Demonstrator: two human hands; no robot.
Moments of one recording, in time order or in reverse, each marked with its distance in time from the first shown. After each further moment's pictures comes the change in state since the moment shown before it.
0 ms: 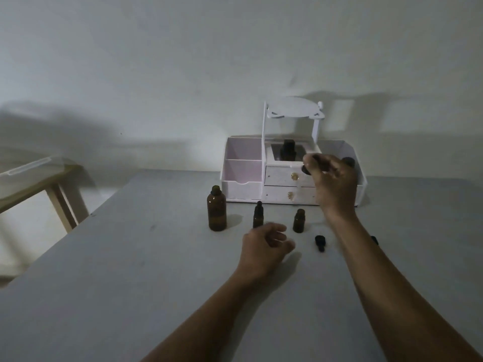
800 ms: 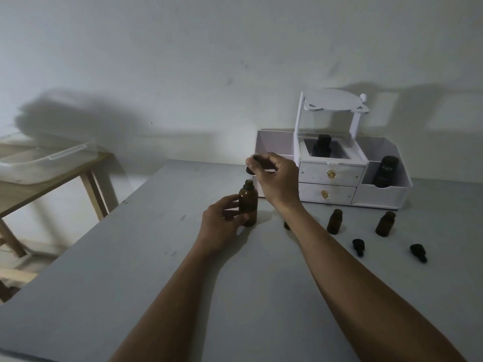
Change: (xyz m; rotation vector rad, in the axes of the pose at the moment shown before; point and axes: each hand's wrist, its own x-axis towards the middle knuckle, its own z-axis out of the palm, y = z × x) left_hand 0.025 -0.071 -0.129 0.014 0.318 0.019; right_hand -0.036 -0.002 0.147 0.032 -0.329 0.007
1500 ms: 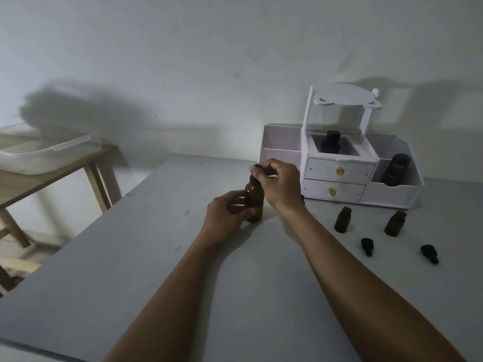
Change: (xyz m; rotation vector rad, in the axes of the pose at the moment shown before) left_hand 0.007 -0.004 -0.003 -0.036 -0.040 0.037; right_hand -0.008 0.021 0.011 -0.112 -0.065 0.011
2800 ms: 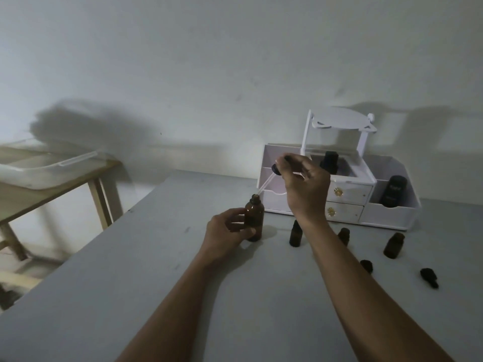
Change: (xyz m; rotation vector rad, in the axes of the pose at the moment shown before) left_hand 0.001 0.001 -0.004 -0.070 -0.010 -0.031; right_hand 0.009 -0.037 -0.040 0.262 0.268 -0.131
